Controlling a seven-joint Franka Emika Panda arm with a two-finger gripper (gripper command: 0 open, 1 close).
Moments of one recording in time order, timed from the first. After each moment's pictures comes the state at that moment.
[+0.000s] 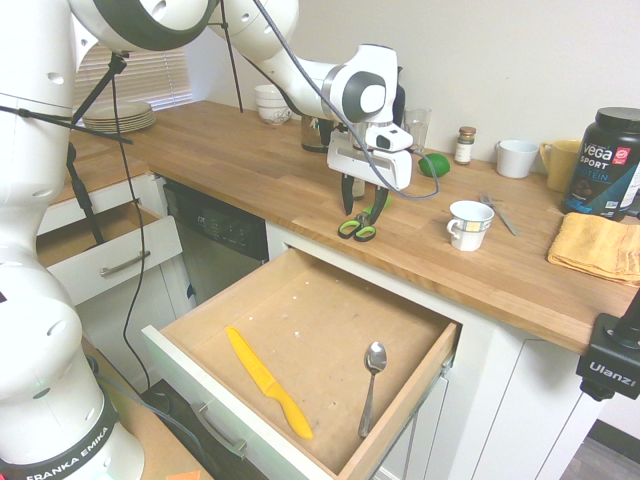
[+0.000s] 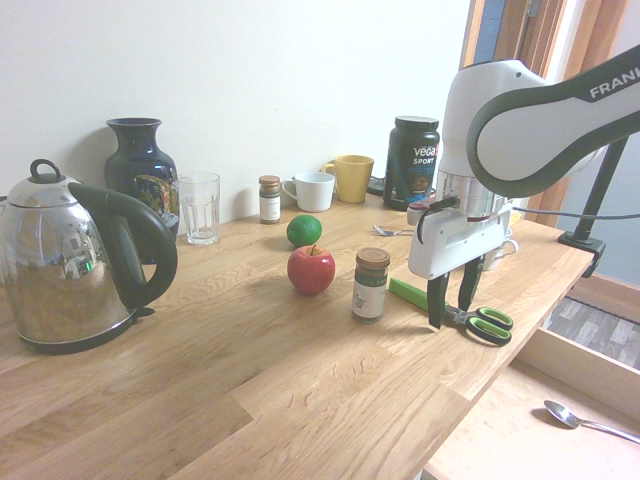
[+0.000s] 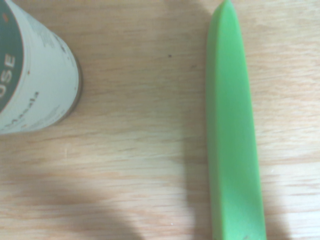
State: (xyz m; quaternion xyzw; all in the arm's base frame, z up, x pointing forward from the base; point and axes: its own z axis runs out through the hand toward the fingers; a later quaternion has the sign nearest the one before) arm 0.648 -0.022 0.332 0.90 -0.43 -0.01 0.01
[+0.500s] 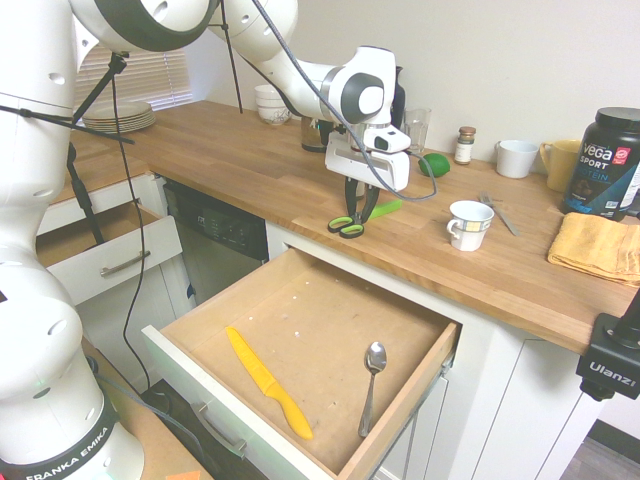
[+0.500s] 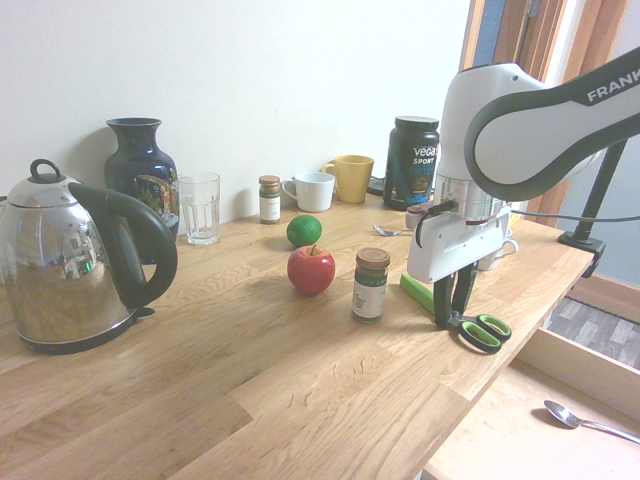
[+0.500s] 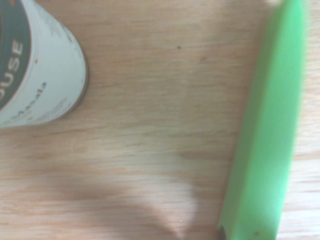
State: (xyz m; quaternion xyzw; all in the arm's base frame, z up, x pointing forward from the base) arm 0.647 -0.017 0.328 0.90 -0.43 -0.02 0.02
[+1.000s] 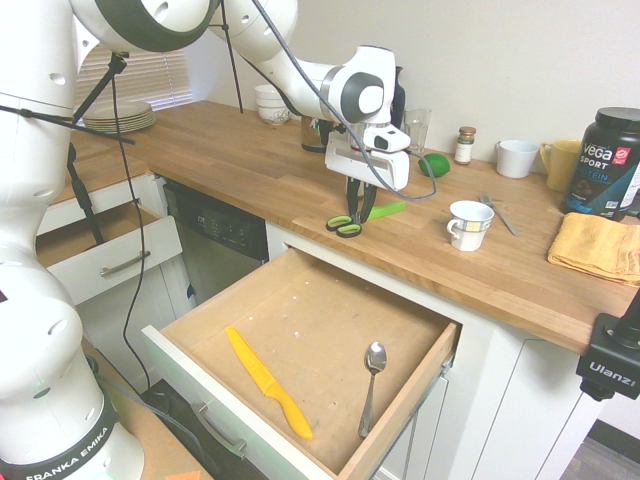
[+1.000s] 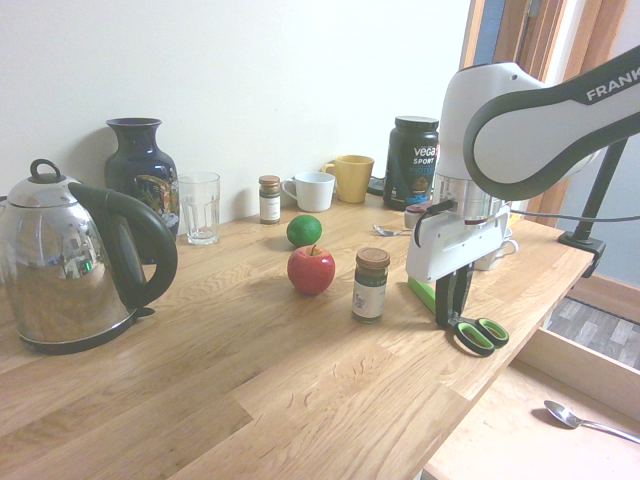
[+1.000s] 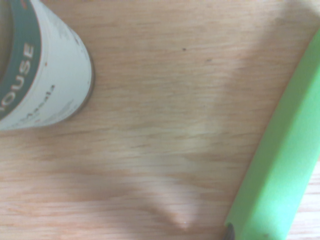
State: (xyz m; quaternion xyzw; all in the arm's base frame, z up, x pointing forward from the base) arm 0.649 -0.016 0.330 0.90 -0.43 -0.02 0.02
